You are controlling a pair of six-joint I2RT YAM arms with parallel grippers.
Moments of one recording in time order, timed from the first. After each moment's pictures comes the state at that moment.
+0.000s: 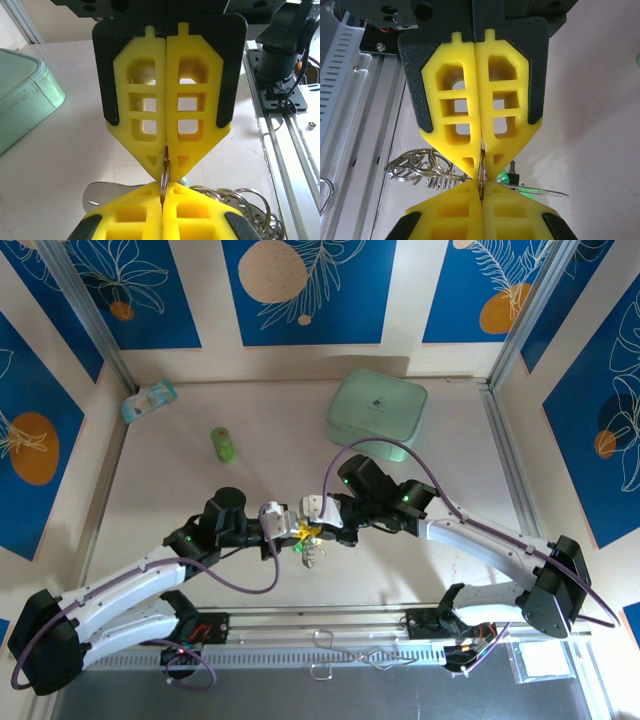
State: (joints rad) left arm -0.77 0.94 0.52 0.00 0.56 0.39; right arm 0.88 1.25 1.02 -0.62 -0.45 -0.63
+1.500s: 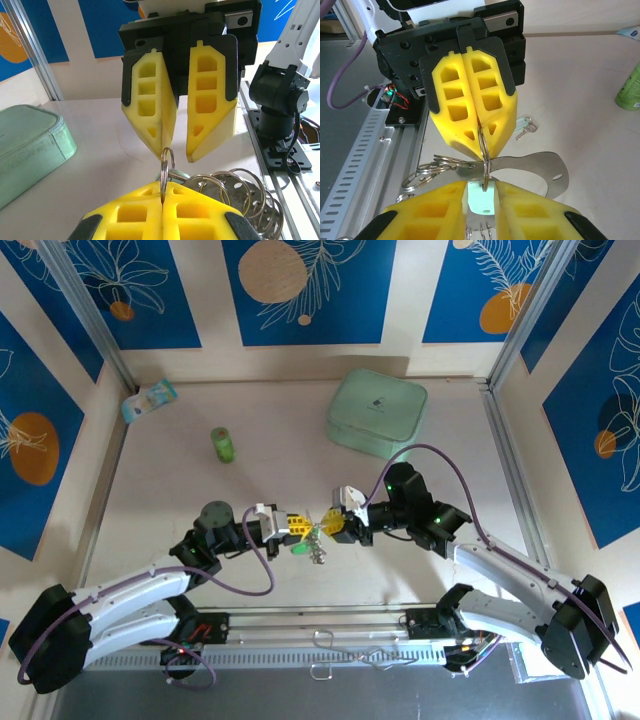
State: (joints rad) left arm -0.77 0.95 0.34 0.53 0.60 0.20; right arm 0.71 1.01 0.70 -0.20 -0.76 -0.38
